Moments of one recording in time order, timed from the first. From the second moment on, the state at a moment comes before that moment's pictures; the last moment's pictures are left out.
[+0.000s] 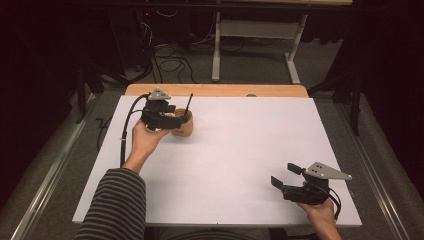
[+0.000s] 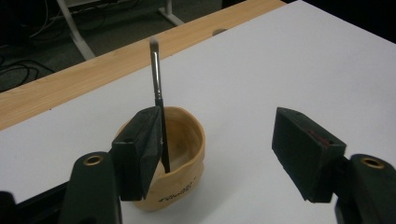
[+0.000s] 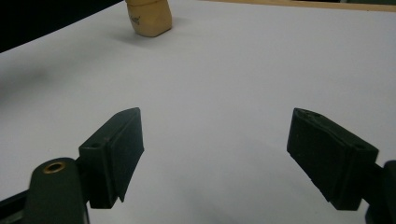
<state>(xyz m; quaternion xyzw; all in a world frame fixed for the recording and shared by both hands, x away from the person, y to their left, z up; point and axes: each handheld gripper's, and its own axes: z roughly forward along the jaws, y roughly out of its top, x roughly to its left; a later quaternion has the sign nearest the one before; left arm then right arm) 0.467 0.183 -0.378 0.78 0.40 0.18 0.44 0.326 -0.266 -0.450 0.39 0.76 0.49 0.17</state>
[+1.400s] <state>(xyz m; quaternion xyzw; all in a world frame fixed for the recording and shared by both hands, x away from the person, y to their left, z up) 0.402 0.204 -0.364 0.76 0.35 0.20 0.51 0.338 -0.273 -0.451 0.40 0.74 0.50 0.18</state>
